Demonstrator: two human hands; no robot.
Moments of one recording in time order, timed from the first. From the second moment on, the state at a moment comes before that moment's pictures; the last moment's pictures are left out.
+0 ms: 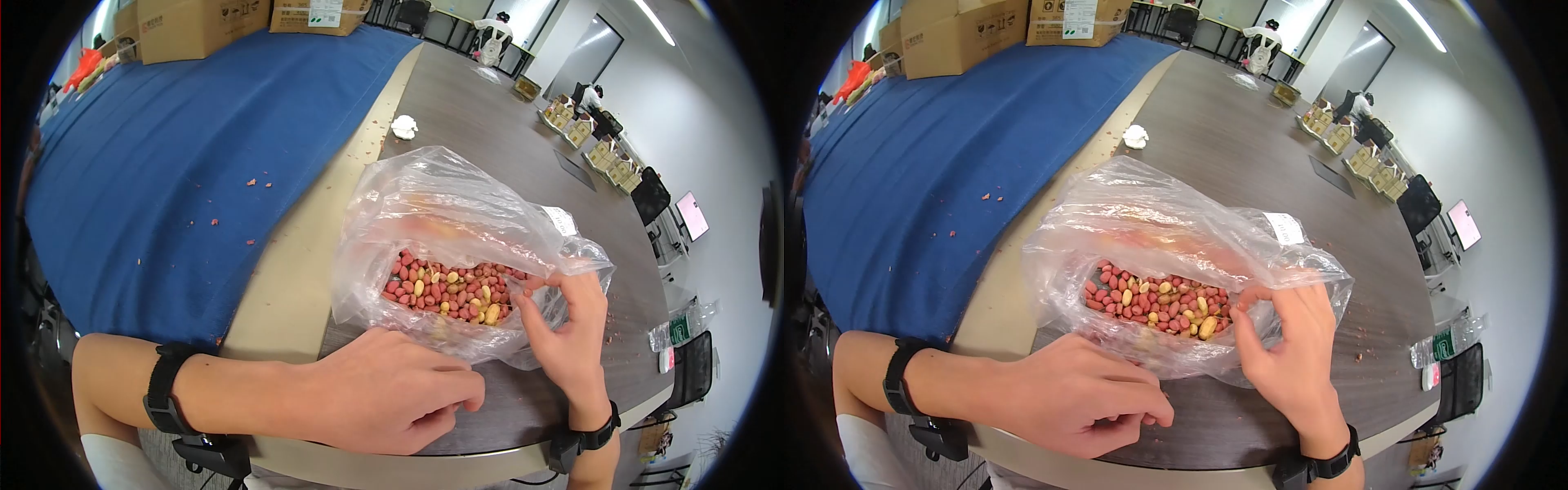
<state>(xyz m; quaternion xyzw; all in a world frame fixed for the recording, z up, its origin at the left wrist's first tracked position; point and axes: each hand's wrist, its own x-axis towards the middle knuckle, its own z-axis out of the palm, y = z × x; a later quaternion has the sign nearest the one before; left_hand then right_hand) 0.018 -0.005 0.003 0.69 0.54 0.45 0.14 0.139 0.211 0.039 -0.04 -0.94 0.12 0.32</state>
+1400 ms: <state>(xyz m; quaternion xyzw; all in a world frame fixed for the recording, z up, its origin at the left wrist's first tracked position) 0.019 -0.001 0.011 0.61 0.59 0.53 0.10 0.157 0.171 0.044 0.13 -0.90 0.30 0.28</state>
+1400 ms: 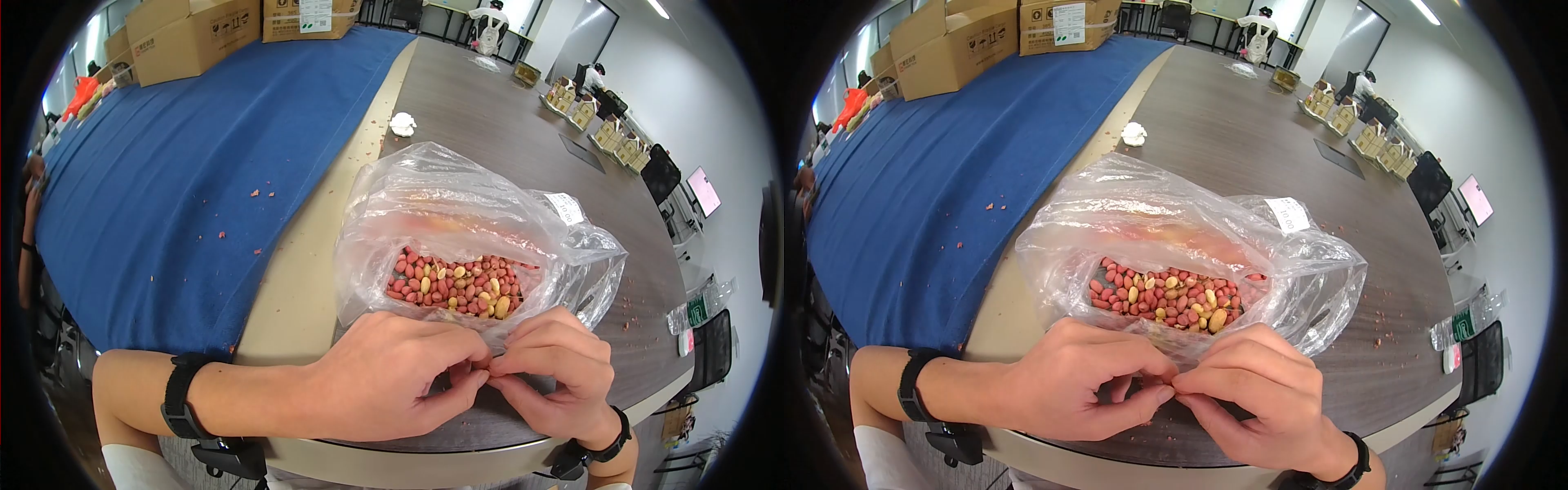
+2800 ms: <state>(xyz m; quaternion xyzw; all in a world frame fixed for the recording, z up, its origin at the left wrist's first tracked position) 0.017 -0.004 0.019 0.60 0.53 0.55 0.23 0.159 0.177 0.039 0.15 -0.89 0.33 0.29</state>
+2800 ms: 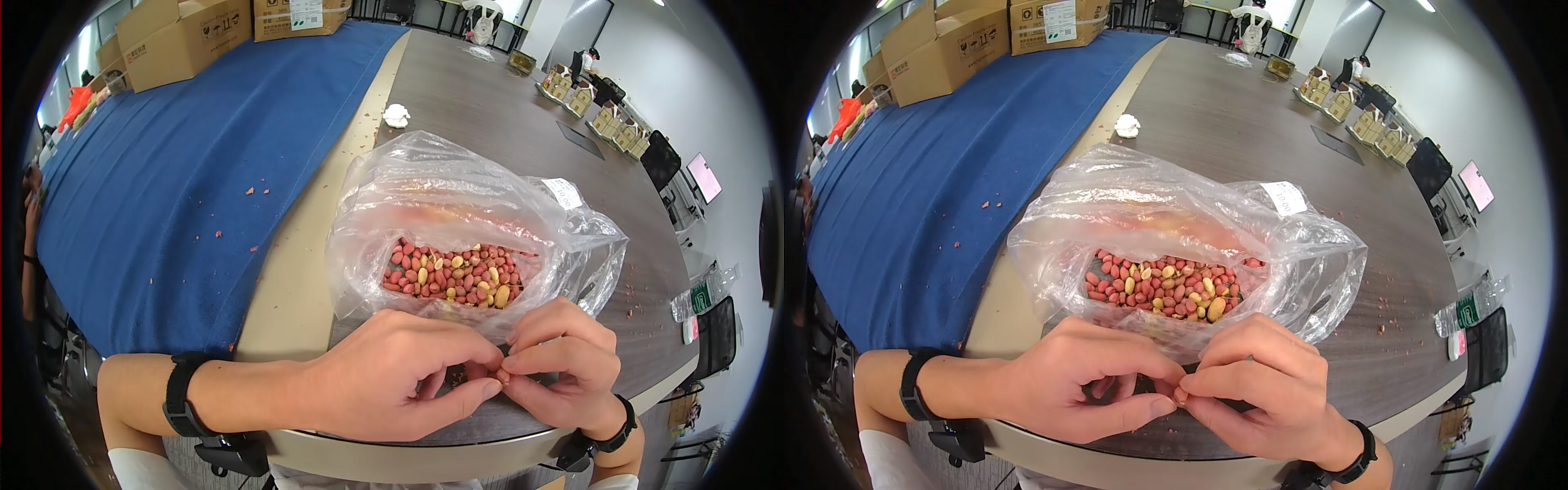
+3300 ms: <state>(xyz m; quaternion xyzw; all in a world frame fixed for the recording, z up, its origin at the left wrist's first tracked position) 0.019 -0.005 0.020 0.56 0.55 0.57 0.26 0.157 0.172 0.038 0.16 -0.90 0.27 0.32</state>
